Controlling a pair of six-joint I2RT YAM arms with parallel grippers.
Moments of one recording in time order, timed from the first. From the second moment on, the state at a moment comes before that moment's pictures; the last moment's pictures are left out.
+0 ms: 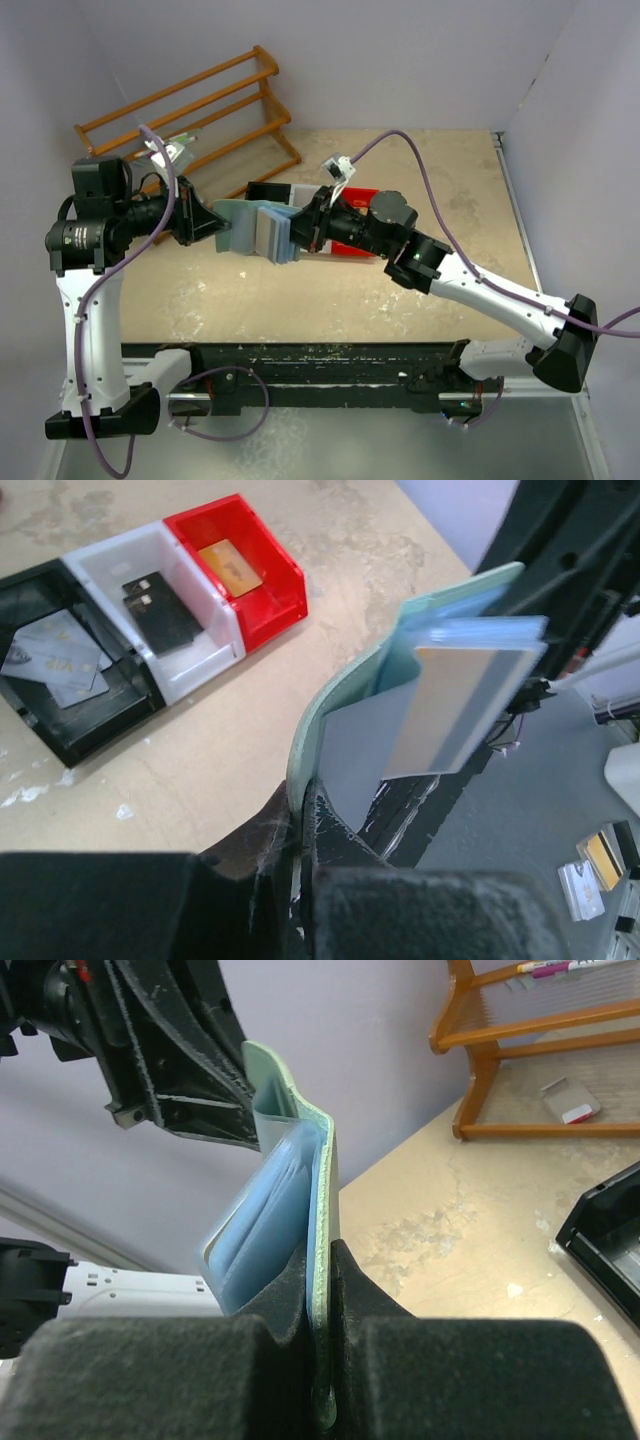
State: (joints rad) left arm 0.09 1.05 1.56 -1.19 1.00 0.16; right arm 0.96 1.26 1.12 0.20 -0.22 0.58
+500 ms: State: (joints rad) left arm 0.08 1.05 1.55 -1.24 1.05 0.24; right arm 0.97 1.27 1.24 0.02 -0.10 0.56
